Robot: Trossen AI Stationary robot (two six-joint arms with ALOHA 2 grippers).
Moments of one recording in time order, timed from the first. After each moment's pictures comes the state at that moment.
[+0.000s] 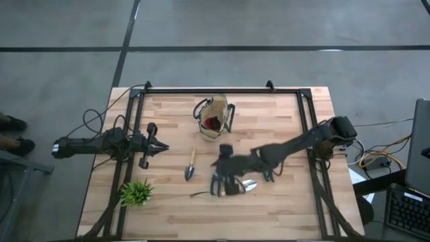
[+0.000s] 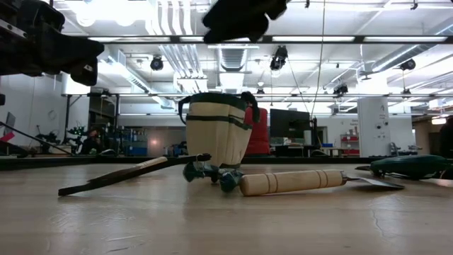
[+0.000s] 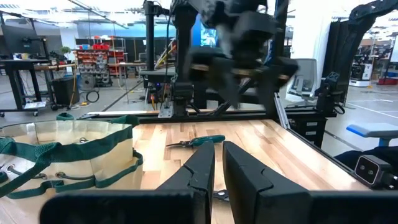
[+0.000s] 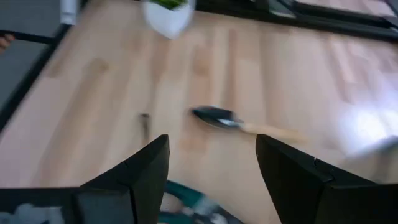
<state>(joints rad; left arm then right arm) 0.00 0.04 0.01 0.06 0.11 -0.01 0.30 1.75 1.30 -0.19 0.20 0.07</state>
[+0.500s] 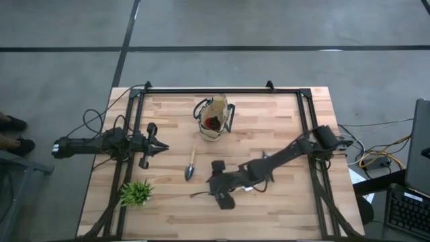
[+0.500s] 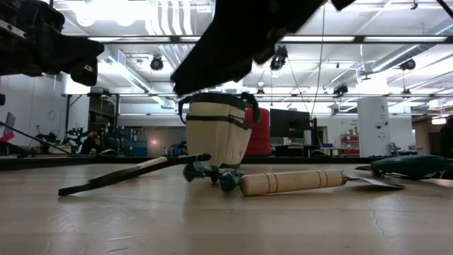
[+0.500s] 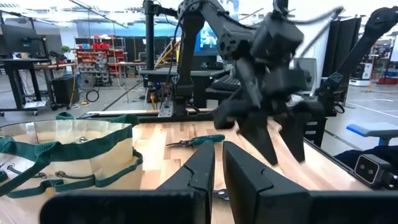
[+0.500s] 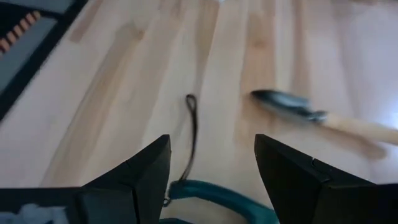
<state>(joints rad) 0.00 0.04 0.01 0.06 0.11 -0.01 0.36 1.99 1.33 -0.07 0.15 0.09</state>
